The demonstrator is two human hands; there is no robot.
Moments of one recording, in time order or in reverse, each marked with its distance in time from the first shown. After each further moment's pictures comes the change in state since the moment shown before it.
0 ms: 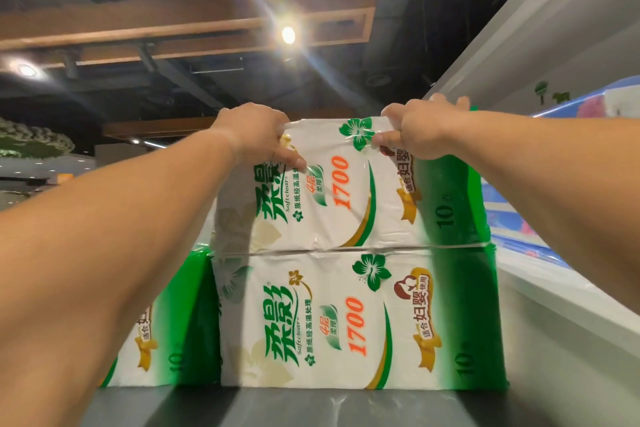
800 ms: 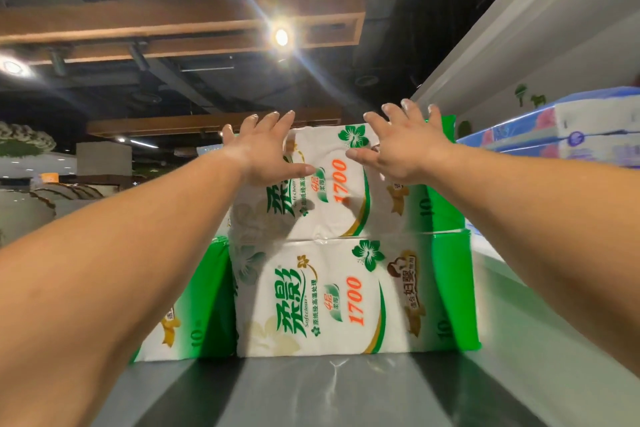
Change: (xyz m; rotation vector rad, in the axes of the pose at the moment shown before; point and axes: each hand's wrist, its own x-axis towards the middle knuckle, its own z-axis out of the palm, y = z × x) left_hand -0.057 0.008 -0.003 0.003 -0.010 -0.041; right_hand -0.063 -0.036 -0.008 -0.009 0.130 -0.042
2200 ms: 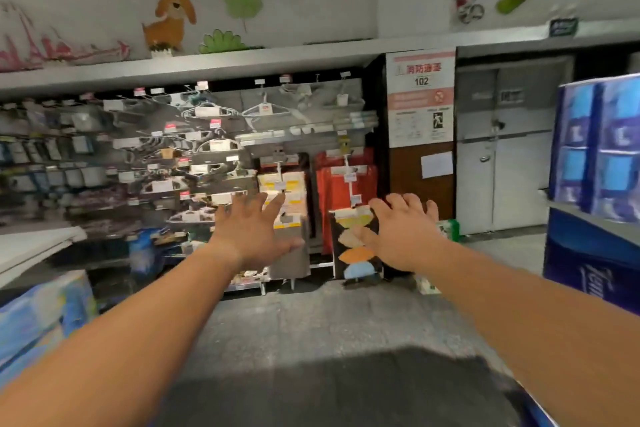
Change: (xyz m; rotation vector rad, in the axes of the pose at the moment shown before) left_hand -0.674 0.519 -0.329 -0.775 -0.145 1.387; right_hand -0.877 0.001 -0.614 -0.800 -0.411 1.409
